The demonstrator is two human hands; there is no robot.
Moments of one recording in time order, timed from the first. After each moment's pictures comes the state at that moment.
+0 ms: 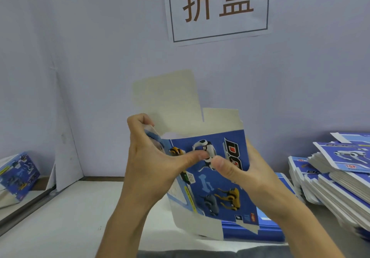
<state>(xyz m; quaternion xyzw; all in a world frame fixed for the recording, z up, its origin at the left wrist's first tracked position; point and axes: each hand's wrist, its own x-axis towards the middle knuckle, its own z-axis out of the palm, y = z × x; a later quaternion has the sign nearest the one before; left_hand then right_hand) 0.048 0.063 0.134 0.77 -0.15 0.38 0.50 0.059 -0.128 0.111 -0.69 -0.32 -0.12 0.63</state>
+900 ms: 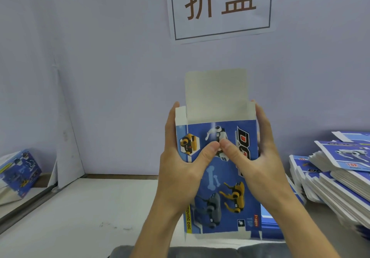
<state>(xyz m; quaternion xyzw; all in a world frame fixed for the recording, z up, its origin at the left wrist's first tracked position) 0.058 0.024 0.112 0.65 -0.27 0.33 0.64 0.069 -0.124 0.106 -0.61 -0.29 -0.29 0.68</state>
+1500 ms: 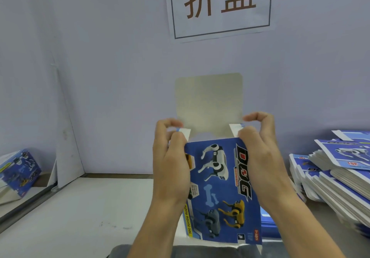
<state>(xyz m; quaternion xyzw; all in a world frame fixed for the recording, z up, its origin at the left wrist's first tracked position) 0.055 0.027 0.120 0.60 -0.15 0.28 0.73 0.061 -0.119 0.124 -0.61 -0.20 -0.20 0.74</state>
